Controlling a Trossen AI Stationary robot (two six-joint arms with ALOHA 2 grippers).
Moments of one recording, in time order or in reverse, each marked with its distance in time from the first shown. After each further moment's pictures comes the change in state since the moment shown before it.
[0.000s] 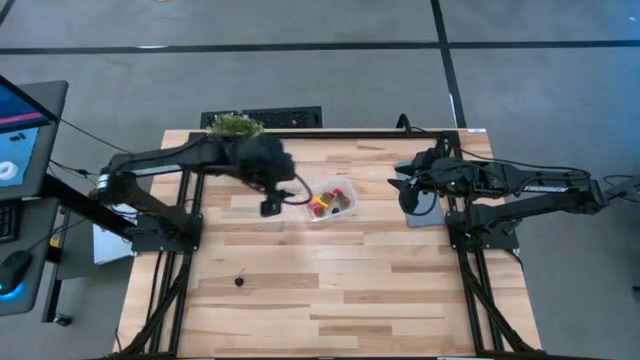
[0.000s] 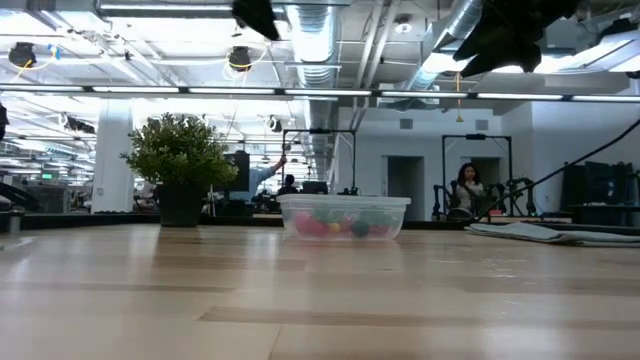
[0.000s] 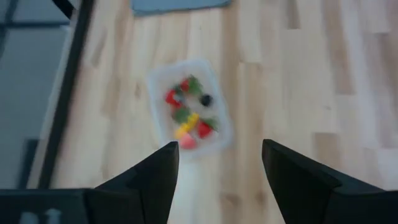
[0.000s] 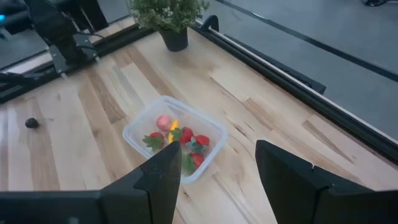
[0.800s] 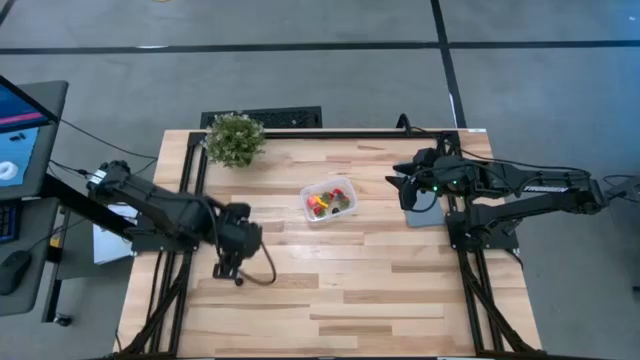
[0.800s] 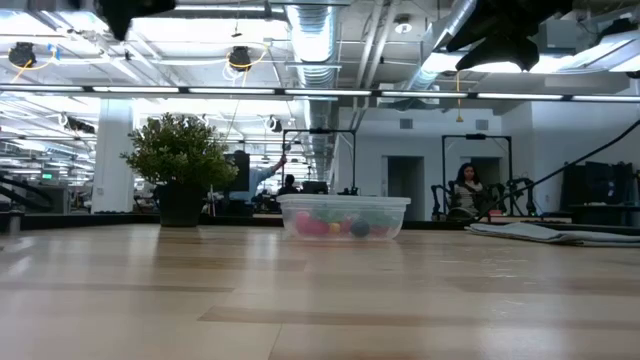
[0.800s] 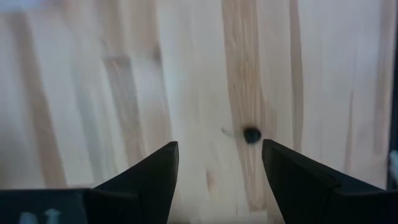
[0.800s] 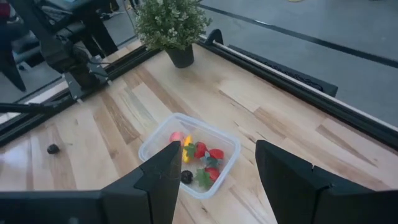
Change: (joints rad) left arm -0.507 -0.070 -0.225 -0.312 -0.022 -0.412; right arm 0.000 0.000 0.000 0.061 0.000 0.079
